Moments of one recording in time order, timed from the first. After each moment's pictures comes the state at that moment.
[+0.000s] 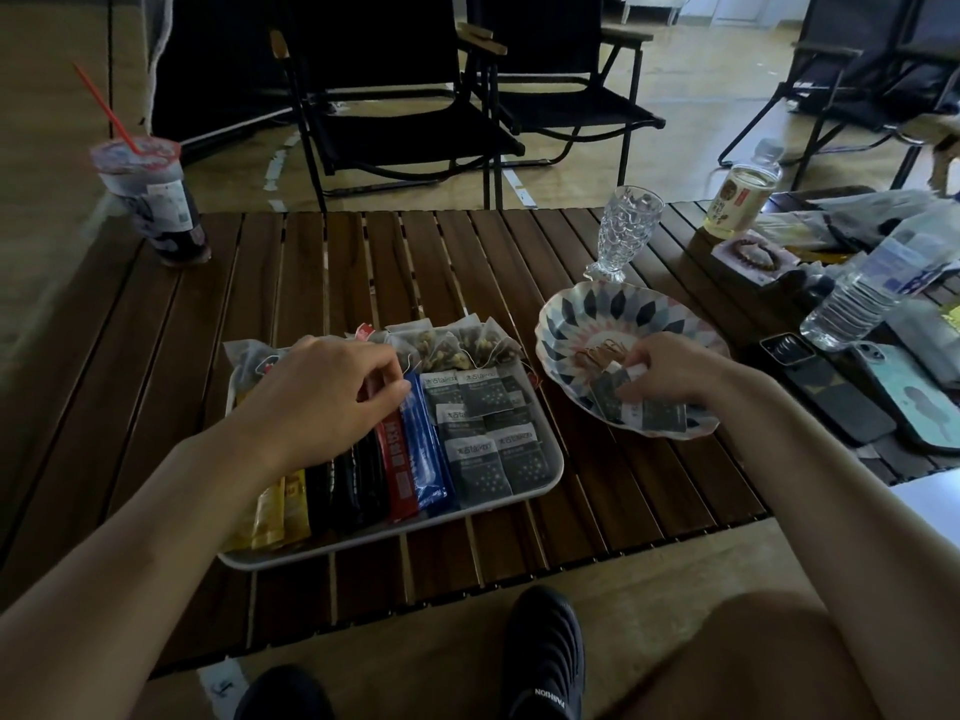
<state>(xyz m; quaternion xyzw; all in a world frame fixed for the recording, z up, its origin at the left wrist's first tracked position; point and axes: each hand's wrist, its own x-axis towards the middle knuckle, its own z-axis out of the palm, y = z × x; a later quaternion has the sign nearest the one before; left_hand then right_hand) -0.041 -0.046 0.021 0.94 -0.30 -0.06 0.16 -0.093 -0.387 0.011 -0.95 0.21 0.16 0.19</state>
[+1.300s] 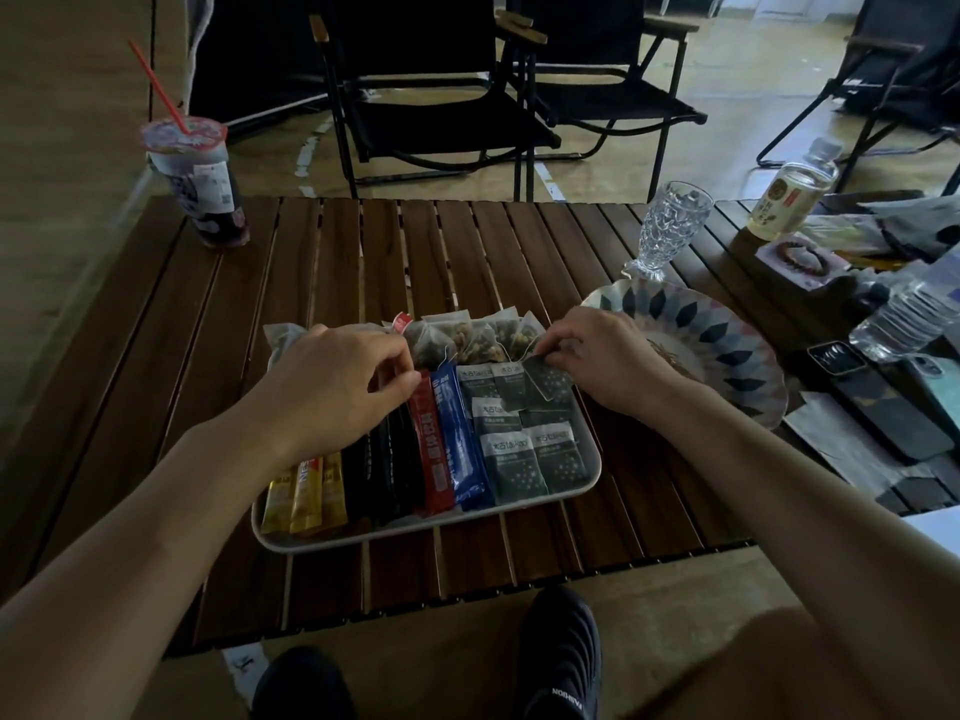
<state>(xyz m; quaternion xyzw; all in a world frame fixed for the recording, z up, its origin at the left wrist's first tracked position) -0.039 -0.027 0.025 0.94 -0.29 -0.07 0.17 -0.058 -0.310 -0.009 -0.97 -0.05 -0.06 0.22</state>
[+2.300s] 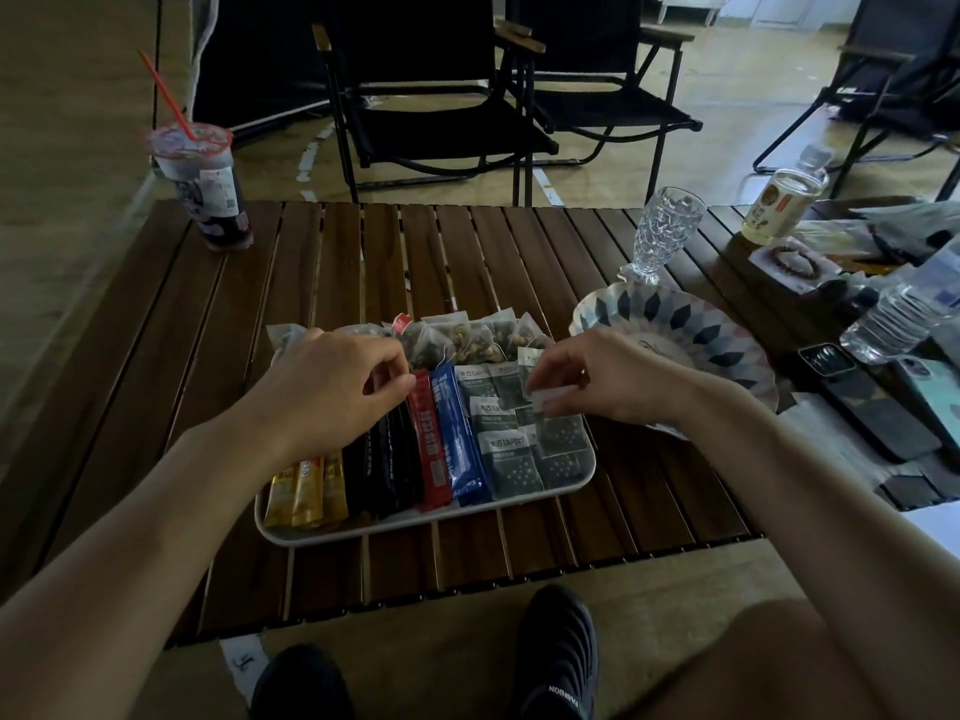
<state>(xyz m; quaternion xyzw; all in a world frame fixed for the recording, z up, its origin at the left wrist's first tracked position) -0.048 -0.025 0.033 0.94 -0.27 -0.09 0.16 -0.080 -0.311 0.013 -0.93 -0.10 0.15 0.32</state>
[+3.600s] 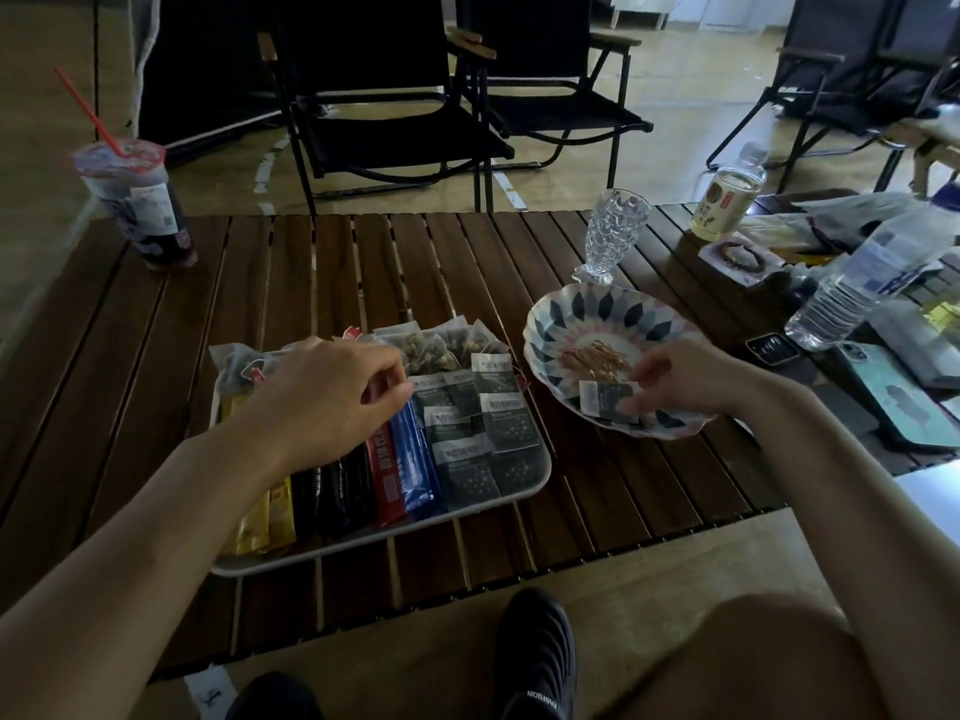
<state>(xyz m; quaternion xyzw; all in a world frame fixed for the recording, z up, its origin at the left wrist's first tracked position) -0.043 -0.059 0.024 0.93 -0.31 -0.08 0.15 -0.111 -0.420 0.009 -0.94 0.18 0.17 0.22</state>
